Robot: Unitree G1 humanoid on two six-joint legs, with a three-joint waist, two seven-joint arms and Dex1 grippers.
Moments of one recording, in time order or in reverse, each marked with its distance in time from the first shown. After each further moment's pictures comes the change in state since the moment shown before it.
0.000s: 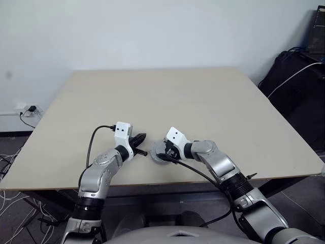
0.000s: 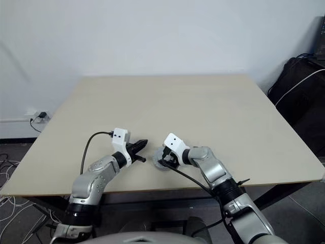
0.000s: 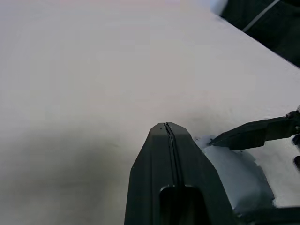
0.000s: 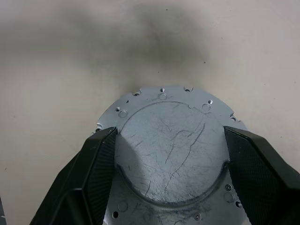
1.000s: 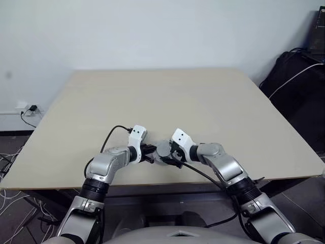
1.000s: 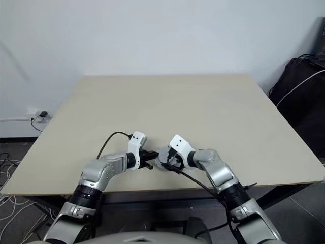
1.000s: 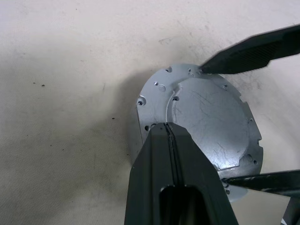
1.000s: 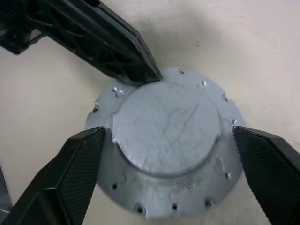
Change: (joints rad) left arm -0.145 0.060 -0.149 0.152 0.035 0.214 -0.099; right arm 0.084 -0.065 -0.038 -0.123 0.029 0.070 0.005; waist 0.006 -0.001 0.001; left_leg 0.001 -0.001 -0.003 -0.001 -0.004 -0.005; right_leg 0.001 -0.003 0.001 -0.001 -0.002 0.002
